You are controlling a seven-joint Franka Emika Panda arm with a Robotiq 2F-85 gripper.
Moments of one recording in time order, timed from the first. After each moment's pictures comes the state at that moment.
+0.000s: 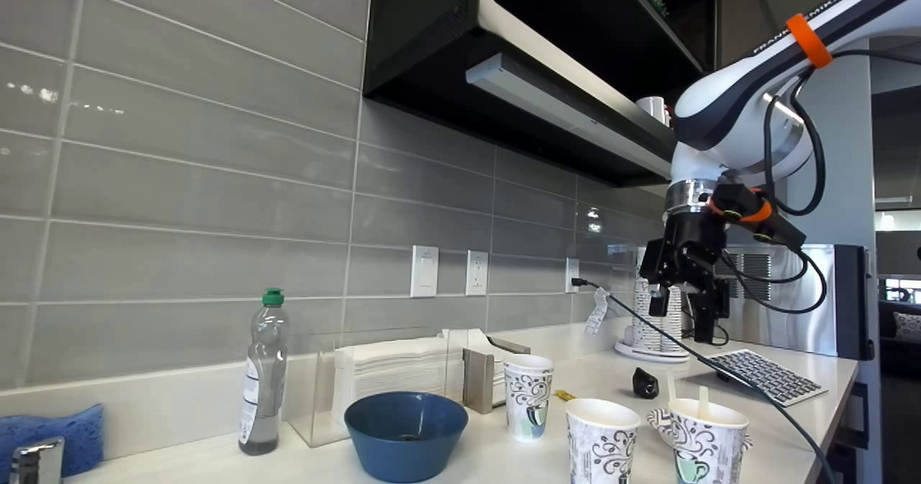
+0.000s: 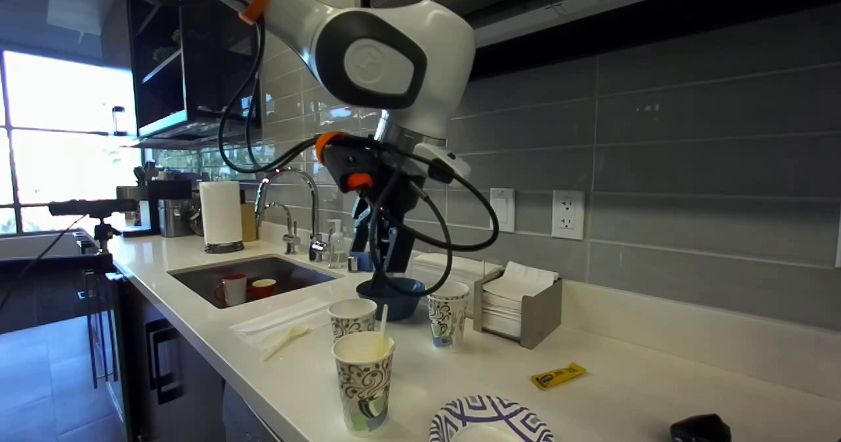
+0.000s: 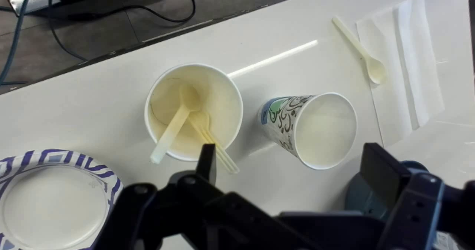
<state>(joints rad) -0.12 -0.30 -0.18 -2.31 0.34 1.85 -0.09</state>
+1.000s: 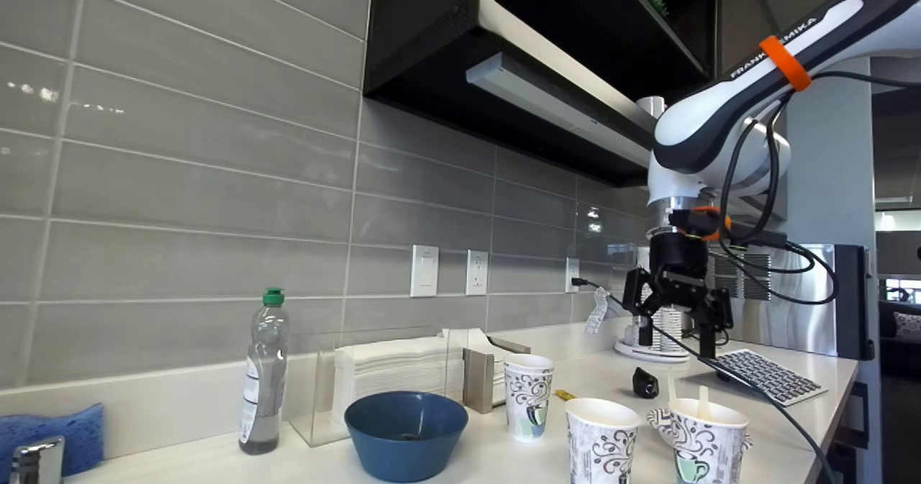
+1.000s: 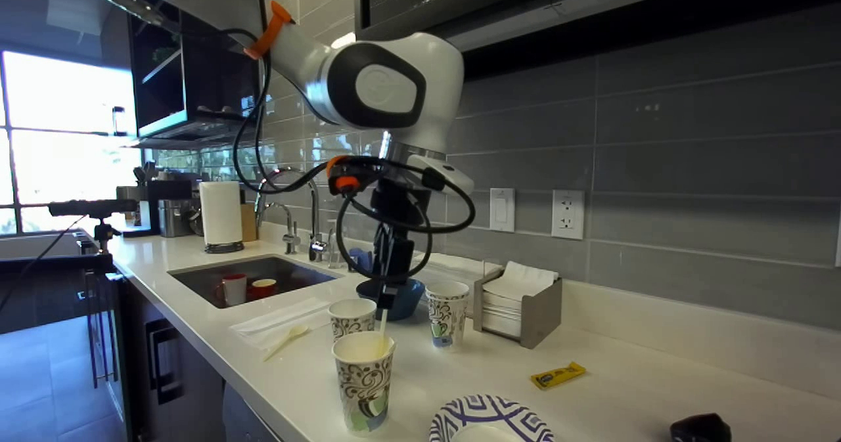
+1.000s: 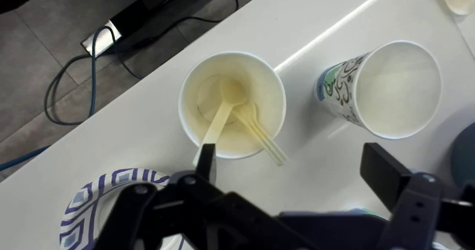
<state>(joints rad) -0.14 -0.23 -0.11 -2.31 0.18 1.94 0.30</state>
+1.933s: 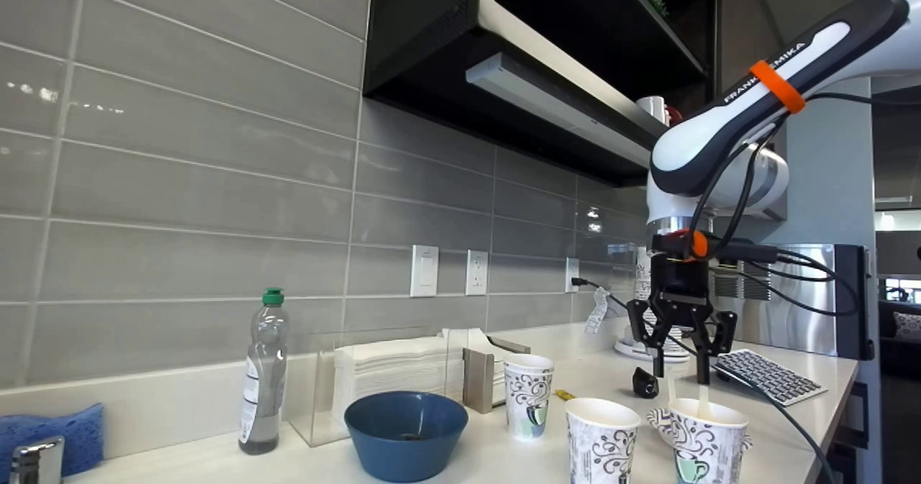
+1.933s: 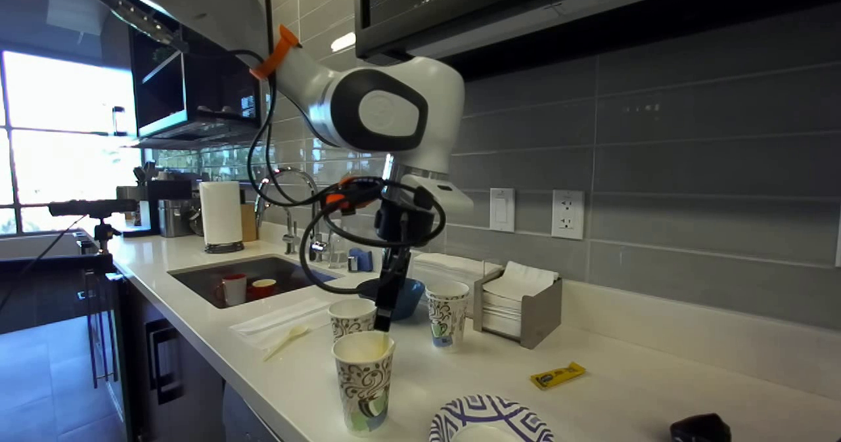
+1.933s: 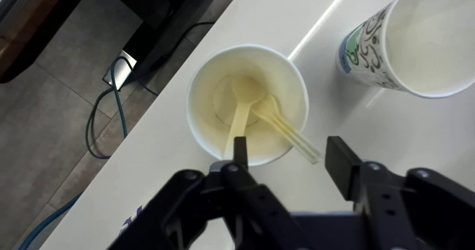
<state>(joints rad) -0.16 -0.20 -0.10 -2.34 0.15 2.01 0.57</state>
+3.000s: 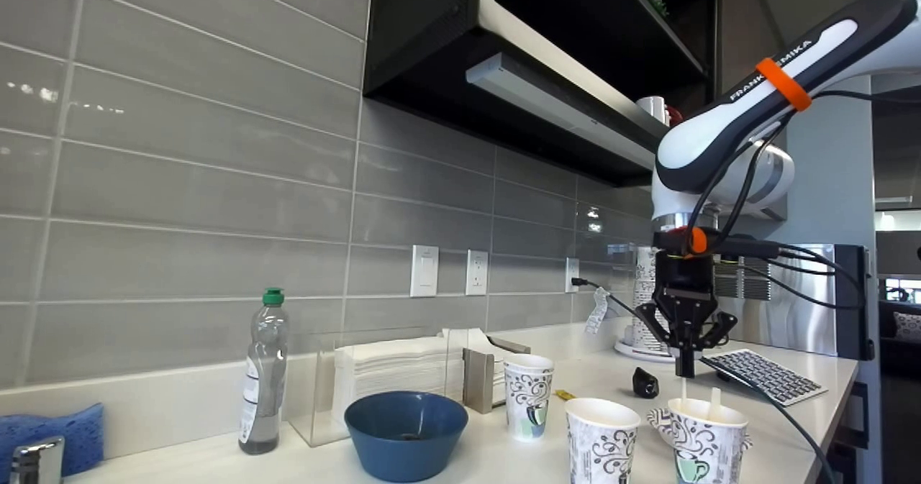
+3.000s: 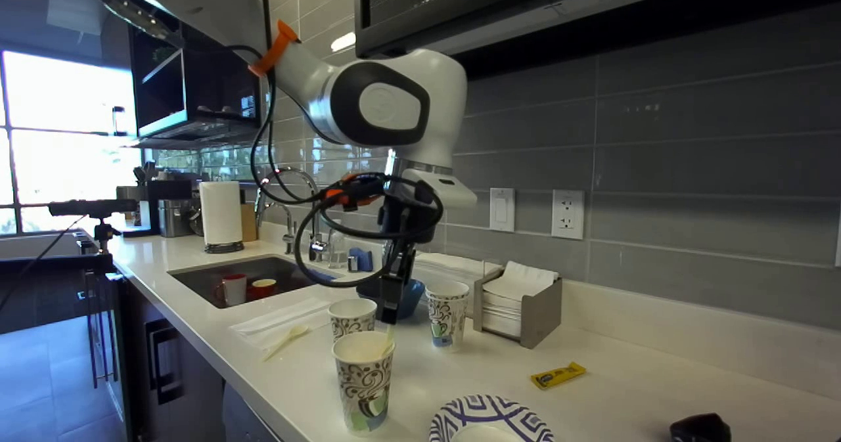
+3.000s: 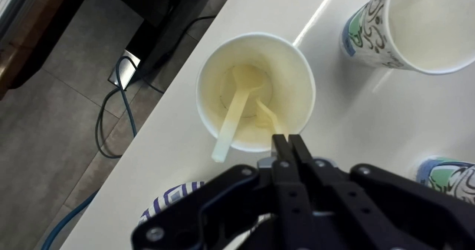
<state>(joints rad) -0.17 -0.21 -0.10 -2.34 0.13 2.01 0.62</state>
